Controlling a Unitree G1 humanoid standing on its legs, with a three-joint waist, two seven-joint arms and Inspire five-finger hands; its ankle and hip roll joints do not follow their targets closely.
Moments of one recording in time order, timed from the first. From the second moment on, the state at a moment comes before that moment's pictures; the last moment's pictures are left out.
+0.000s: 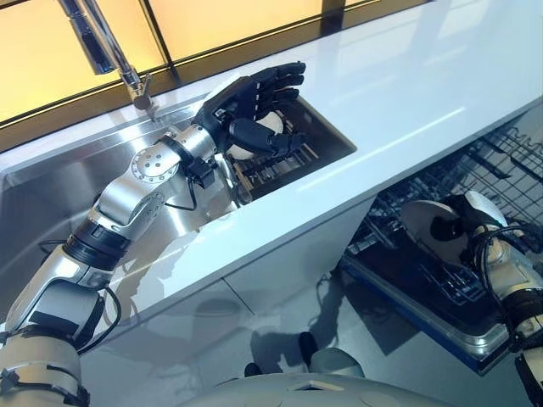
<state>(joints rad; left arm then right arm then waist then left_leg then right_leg) -0.73 0.75 -0.44 -0.01 -0.75 0.13 -0.18 -0.37 -0.85 0.27 0.79 -0.21 0.16 -0.07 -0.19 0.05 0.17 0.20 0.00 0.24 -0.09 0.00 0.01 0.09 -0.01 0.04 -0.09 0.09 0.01</state>
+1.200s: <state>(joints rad) -0.73 0.74 -0.44 -0.01 -0.75 0.15 -0.21 -0.23 -0.82 0.12 0.65 -0.09 0.15 -0.03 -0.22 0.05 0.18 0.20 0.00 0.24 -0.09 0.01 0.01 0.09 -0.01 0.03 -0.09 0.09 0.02</state>
